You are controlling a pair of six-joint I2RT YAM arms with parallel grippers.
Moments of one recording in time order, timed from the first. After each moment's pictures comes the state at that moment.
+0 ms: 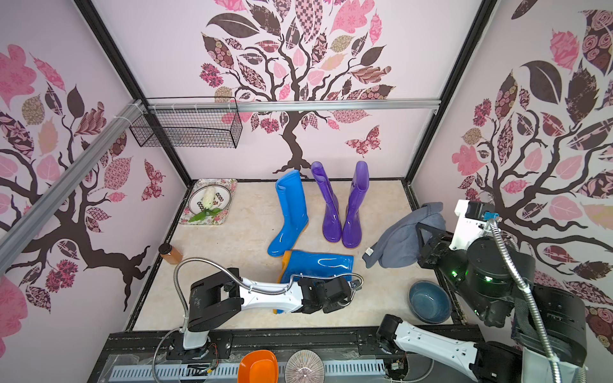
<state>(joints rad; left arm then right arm) -1.32 2.01 1.28 -0.26 -0.30 0.12 0.93 0.77 1.82 -1.41 0.74 0.64</state>
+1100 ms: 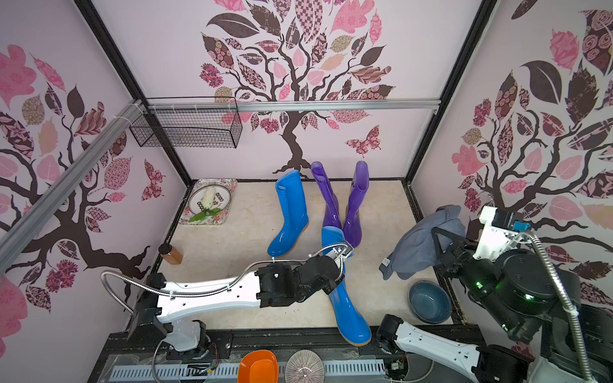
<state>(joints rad) -1.35 1.60 1.35 -0.36 -0.53 -0.20 0.93 0.73 1.86 -1.44 0.72 0.63</state>
